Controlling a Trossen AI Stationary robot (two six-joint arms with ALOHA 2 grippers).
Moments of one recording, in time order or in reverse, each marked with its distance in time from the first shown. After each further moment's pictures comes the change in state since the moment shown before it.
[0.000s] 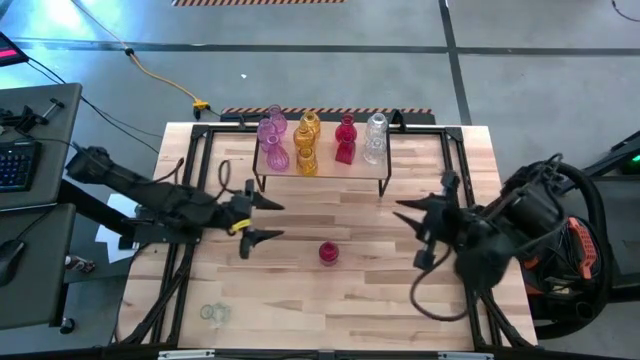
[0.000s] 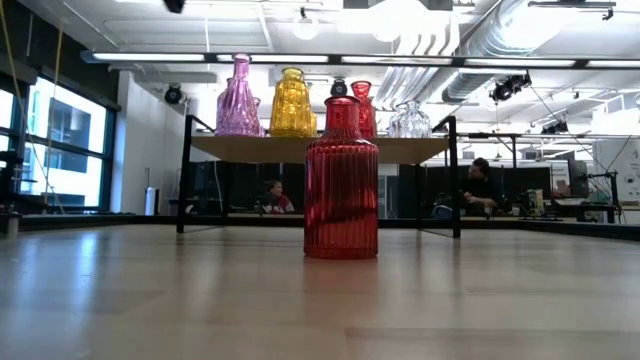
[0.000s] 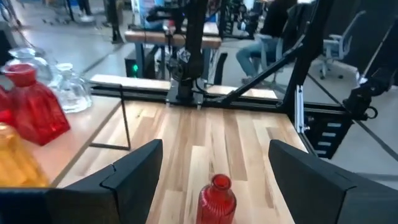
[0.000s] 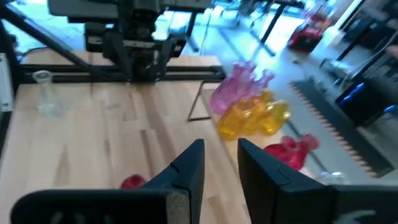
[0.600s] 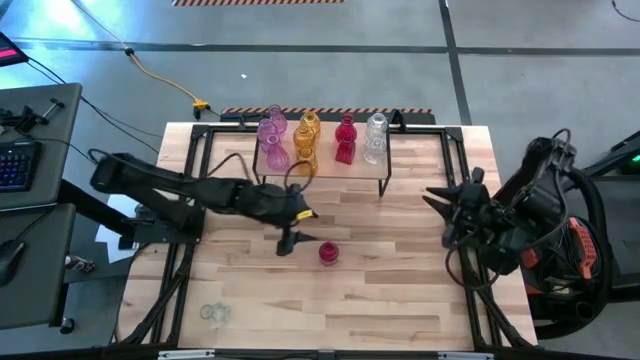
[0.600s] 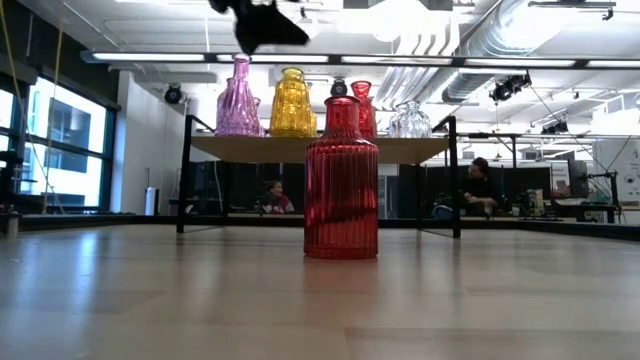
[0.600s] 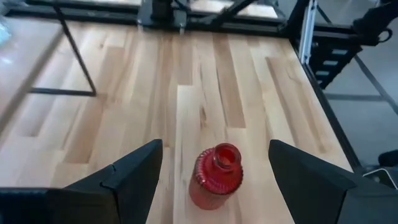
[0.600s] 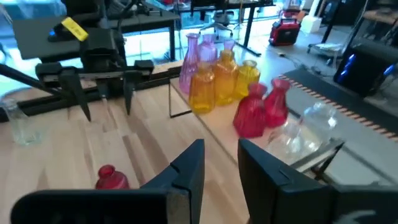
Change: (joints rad) left arm 0.232 0.430 0.312 -0.236 0.388 0.006; right arm 0.169 -0.534 -0.863 0.097 0.215 0.520
